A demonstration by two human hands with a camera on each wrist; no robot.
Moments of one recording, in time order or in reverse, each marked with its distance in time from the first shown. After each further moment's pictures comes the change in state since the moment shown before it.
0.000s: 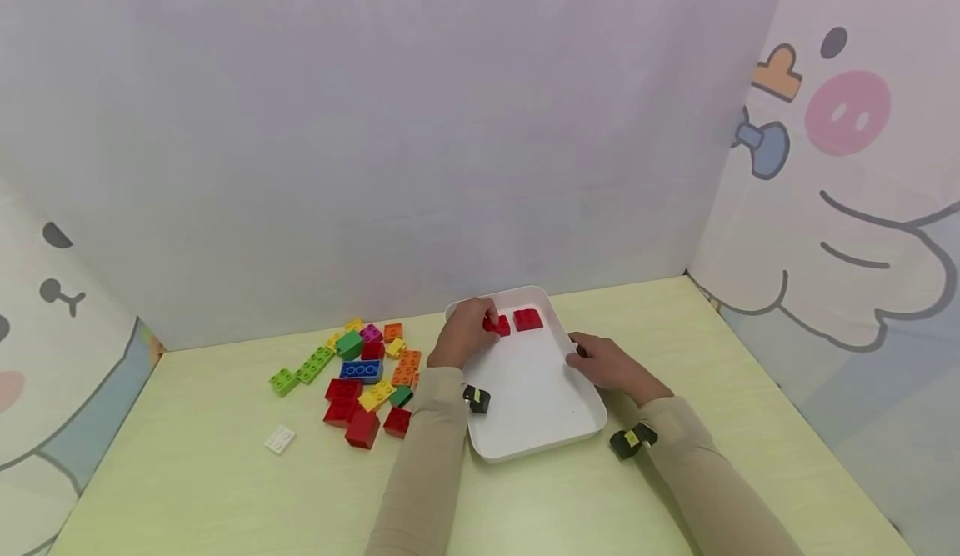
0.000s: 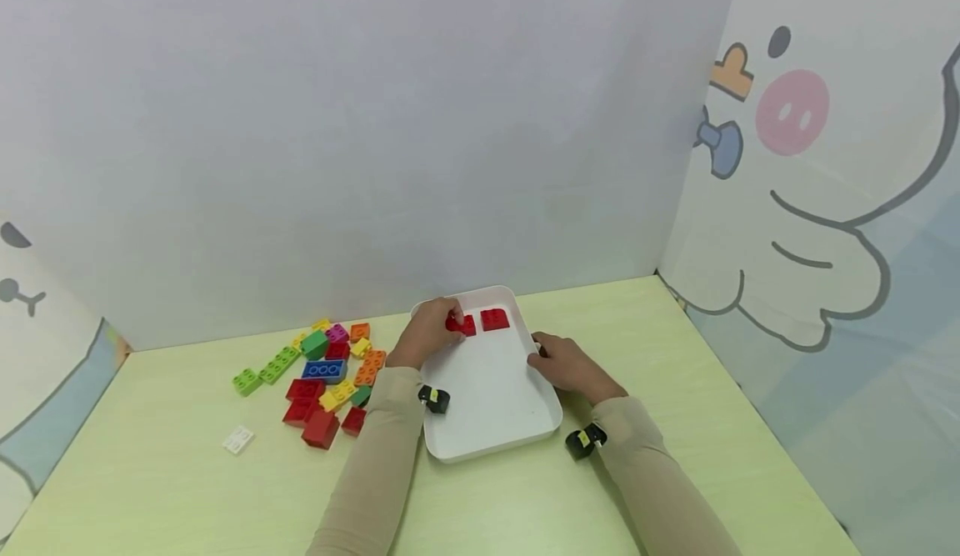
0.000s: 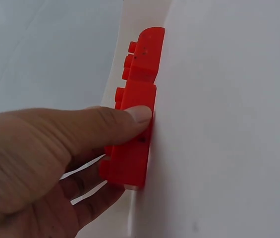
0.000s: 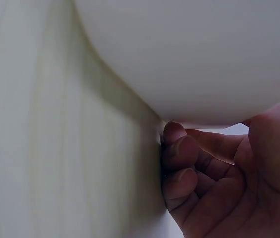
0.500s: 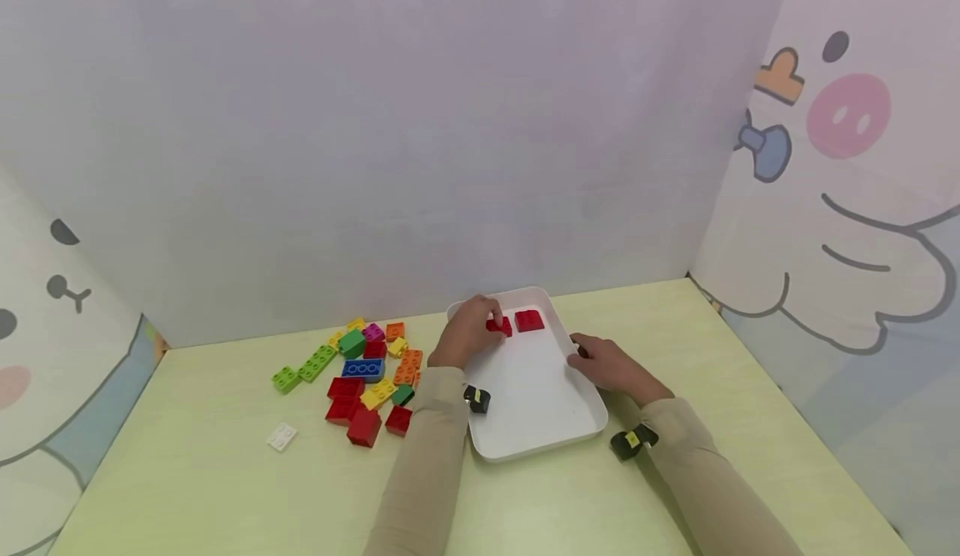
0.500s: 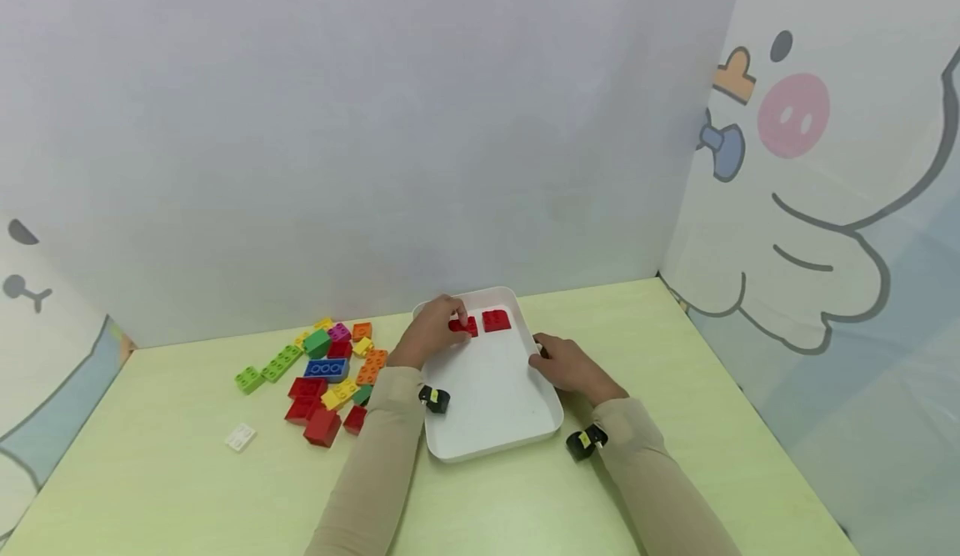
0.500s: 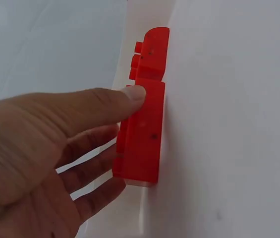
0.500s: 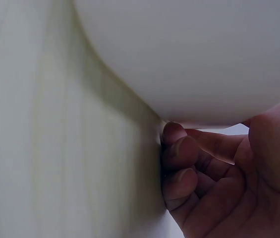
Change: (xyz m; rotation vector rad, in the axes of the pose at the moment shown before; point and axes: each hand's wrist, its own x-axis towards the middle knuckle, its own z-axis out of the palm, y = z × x) left_hand -0.003 0.003 -0.004 0.016 -0.019 0.019; right_hand 0.002 0.002 0.001 -0.005 -0.003 0.015
